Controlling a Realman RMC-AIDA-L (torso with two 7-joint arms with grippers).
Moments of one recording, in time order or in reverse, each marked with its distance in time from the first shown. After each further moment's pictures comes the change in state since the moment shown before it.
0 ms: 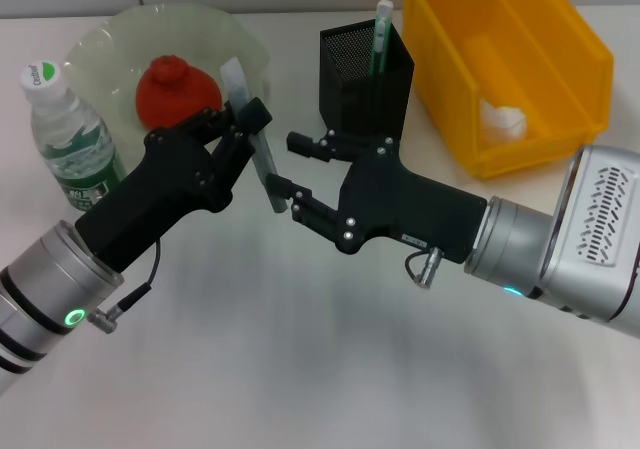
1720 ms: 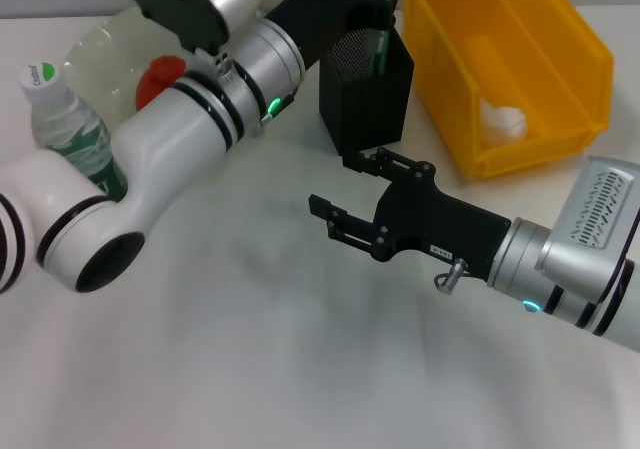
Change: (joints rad) left arm -0.460 -0.003 -0.436 -0.248 0.011 -0.698 0.495; right arm -0.039 0.000 -0.008 0.047 0.047 0.136 0.093
